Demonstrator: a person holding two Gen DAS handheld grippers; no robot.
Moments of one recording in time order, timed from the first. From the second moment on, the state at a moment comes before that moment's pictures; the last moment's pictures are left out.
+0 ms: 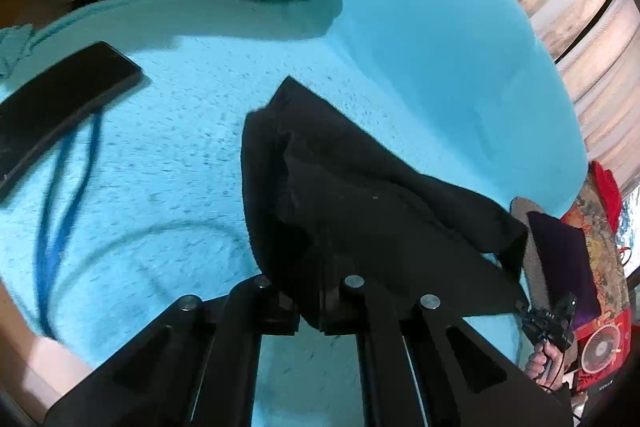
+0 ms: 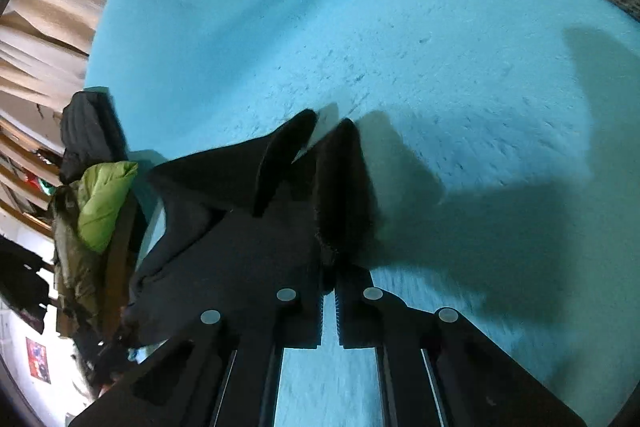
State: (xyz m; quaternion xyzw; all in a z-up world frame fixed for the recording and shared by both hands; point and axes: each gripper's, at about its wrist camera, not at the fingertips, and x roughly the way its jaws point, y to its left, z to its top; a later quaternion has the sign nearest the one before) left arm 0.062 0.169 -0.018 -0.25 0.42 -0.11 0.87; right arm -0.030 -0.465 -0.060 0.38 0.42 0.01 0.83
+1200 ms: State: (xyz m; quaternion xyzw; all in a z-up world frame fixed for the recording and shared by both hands) left arm 0.036 0.157 -0.003 -0.21 0.38 -0.03 0.90; right arm -0.005 -0.309 -0.027 -0.22 0.38 0.07 0.90
